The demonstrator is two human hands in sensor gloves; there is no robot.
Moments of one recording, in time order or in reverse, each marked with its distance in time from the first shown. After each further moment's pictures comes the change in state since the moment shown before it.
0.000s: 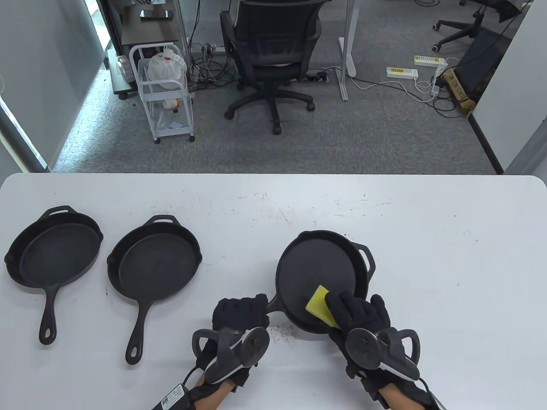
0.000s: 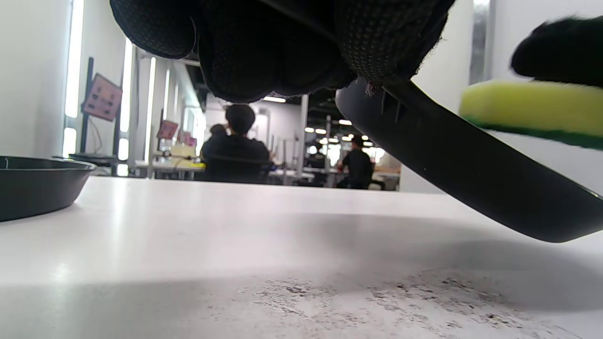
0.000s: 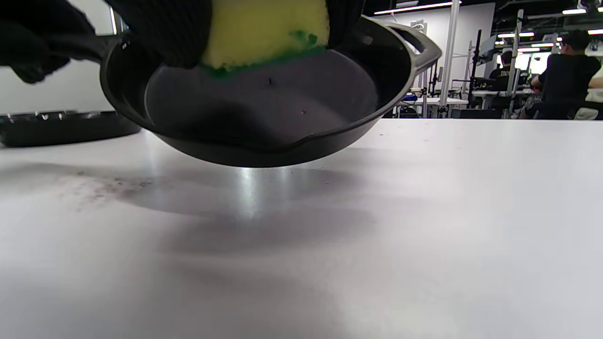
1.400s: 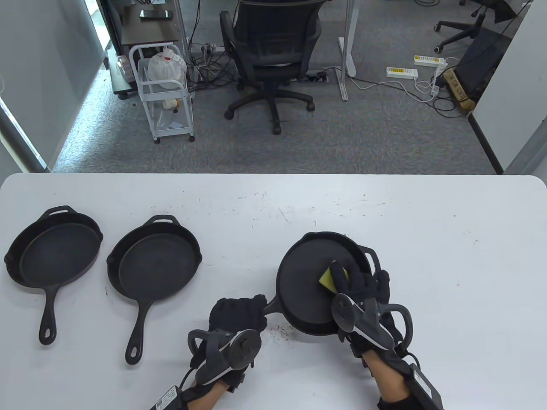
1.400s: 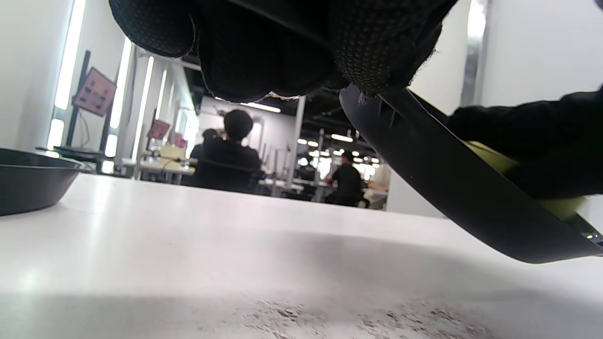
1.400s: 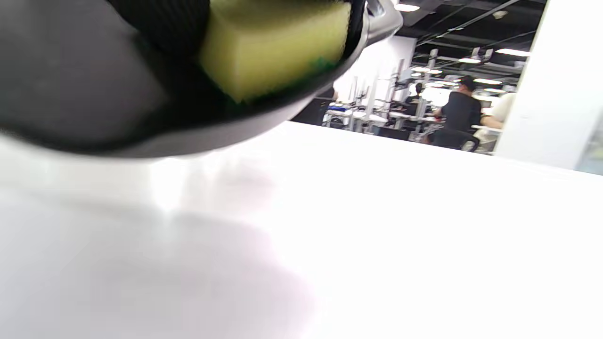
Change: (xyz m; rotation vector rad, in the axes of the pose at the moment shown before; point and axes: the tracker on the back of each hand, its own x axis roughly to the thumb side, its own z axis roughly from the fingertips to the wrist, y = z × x) left_hand -0.014 0.010 0.004 0.048 -0.005 0.081; right_hand -0.008 0.001 -0.041 0.012 0.203 0.132
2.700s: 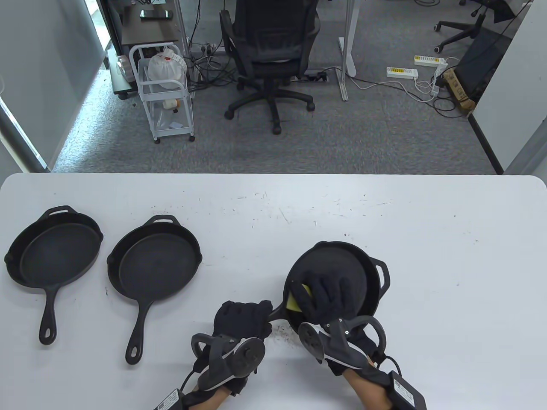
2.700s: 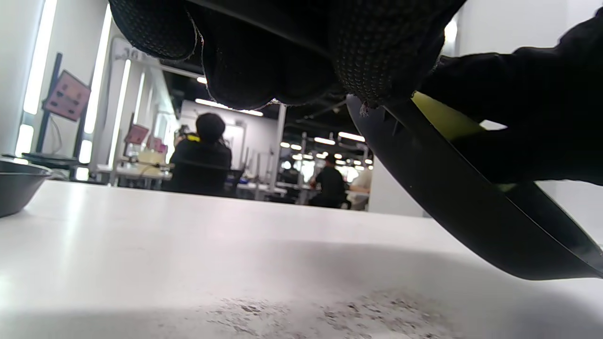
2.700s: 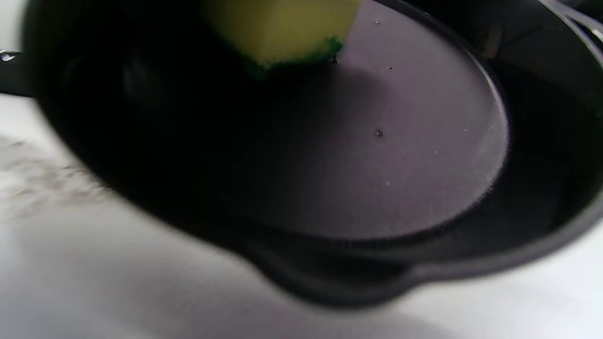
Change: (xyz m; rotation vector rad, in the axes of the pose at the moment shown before) left_hand 0.017 0.002 0.006 -0.007 -0.085 0.017; right_hand 0.047 -0.007 0.013 -0.100 -0.139 0.024
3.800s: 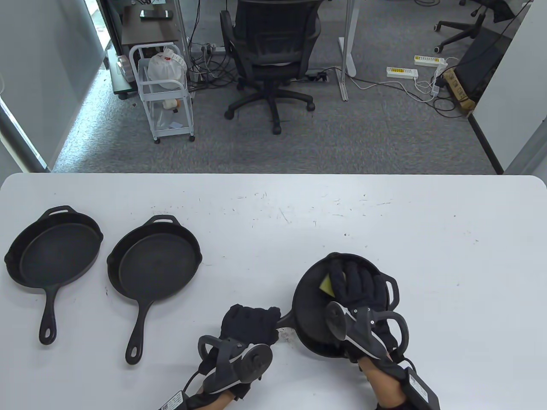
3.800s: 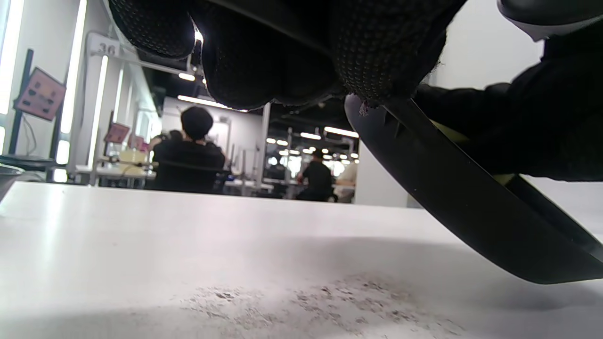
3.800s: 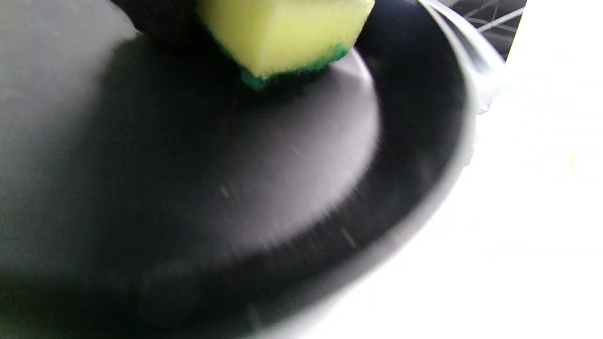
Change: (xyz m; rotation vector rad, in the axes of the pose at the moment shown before) left_hand 0.004 -0.001 0.003 0.004 -0.032 -0.028; right_hand -0.048 0.009 -0.002 0.058 0.222 0.001
